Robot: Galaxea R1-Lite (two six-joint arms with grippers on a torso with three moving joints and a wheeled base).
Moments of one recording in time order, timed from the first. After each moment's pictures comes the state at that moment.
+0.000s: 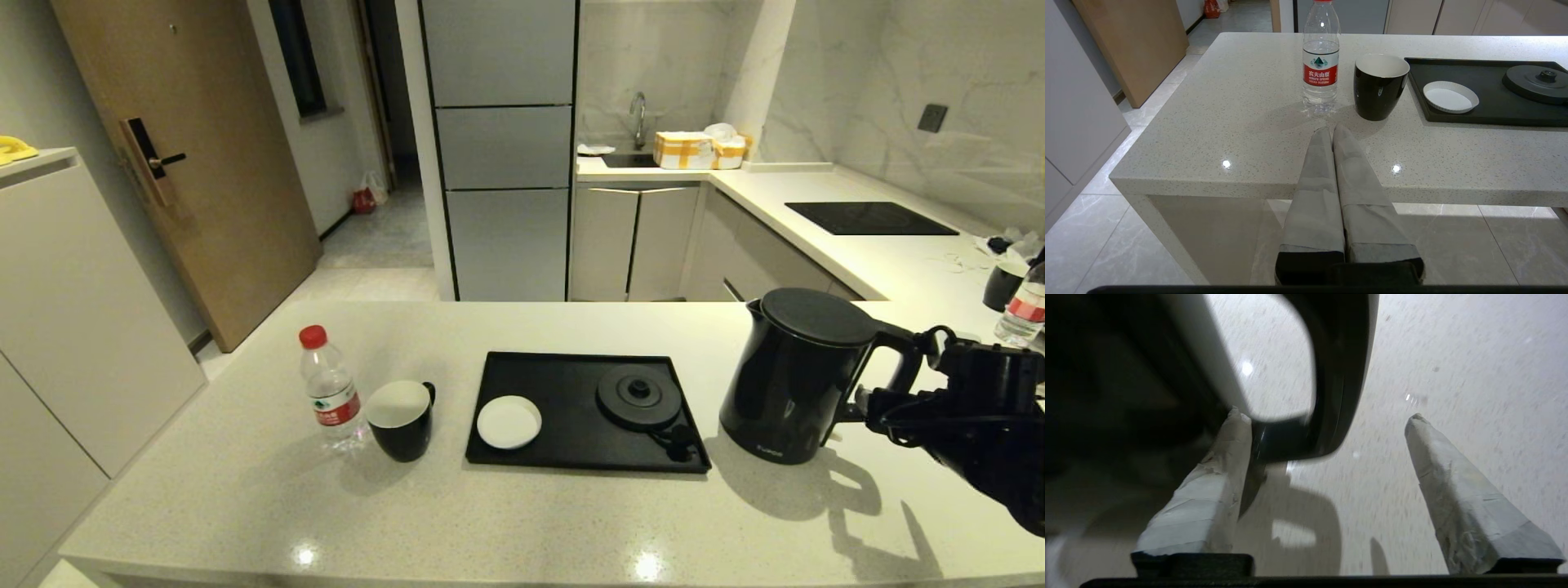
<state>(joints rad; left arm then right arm) 0.00 0.00 -0.02 0.03 0.00 0.00 -0.15 2.00 -0.46 -1.08 -0.29 0.07</state>
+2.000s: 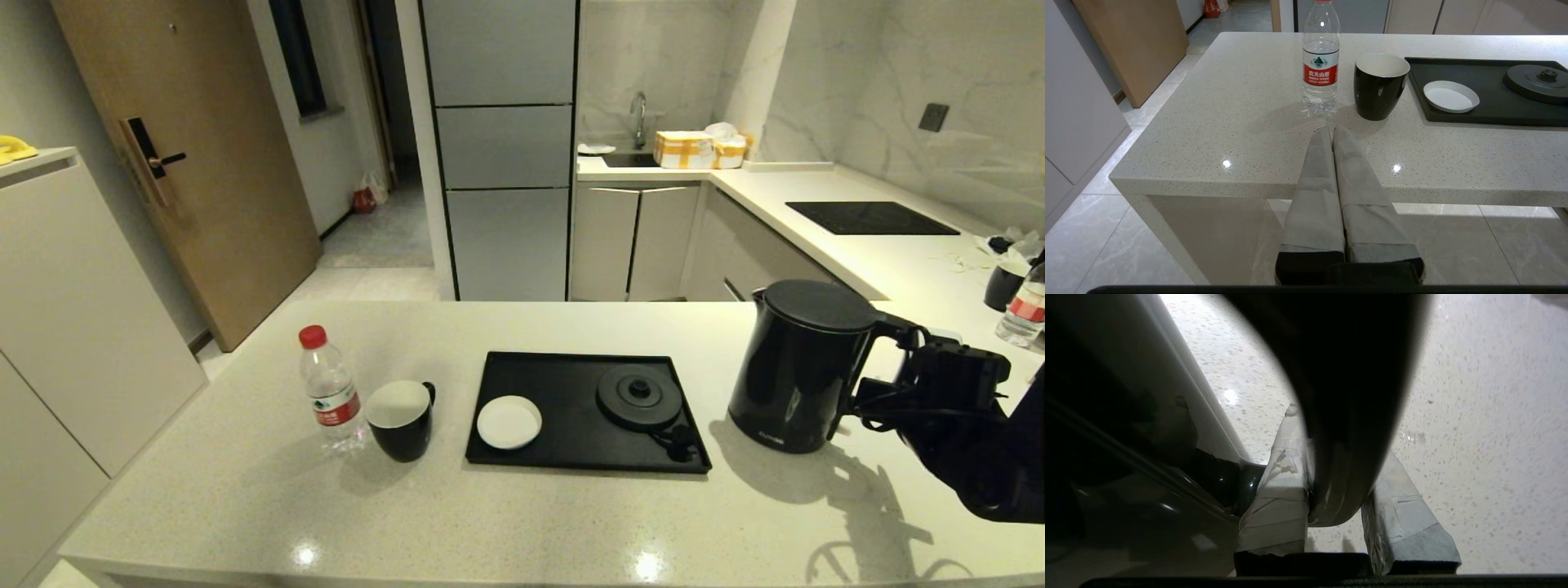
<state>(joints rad) 0.00 0.00 -0.02 0.04 0.00 0.00 -0.17 2.16 -0.57 -1.22 -0.35 0.04</state>
